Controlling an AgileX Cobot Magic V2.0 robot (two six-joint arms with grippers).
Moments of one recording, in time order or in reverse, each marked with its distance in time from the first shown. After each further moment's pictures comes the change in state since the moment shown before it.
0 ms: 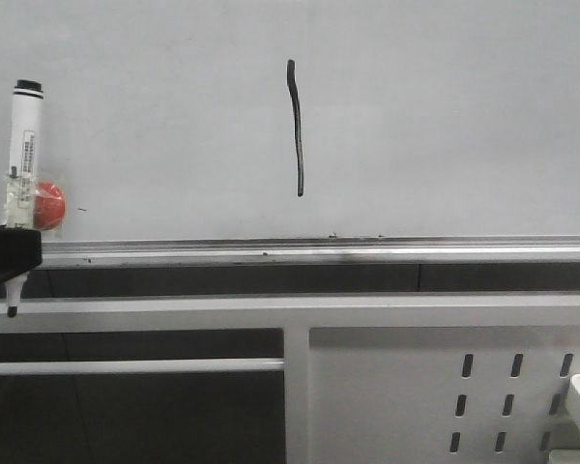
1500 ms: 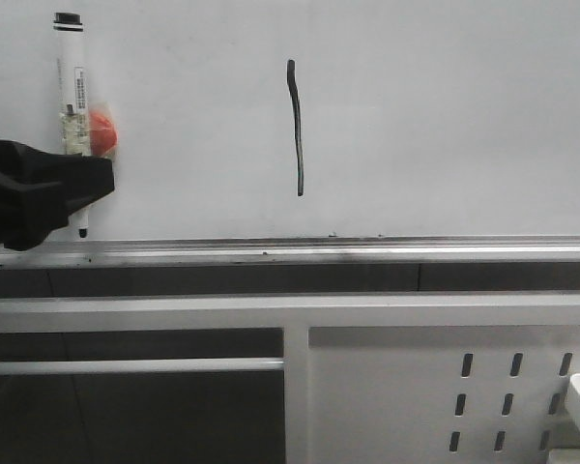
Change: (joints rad) left arm -0.002 0.070 -0.160 -0.006 -0.007 -0.002; right arm 0.000 0.000 0.000 0.000 -0.011 0.002
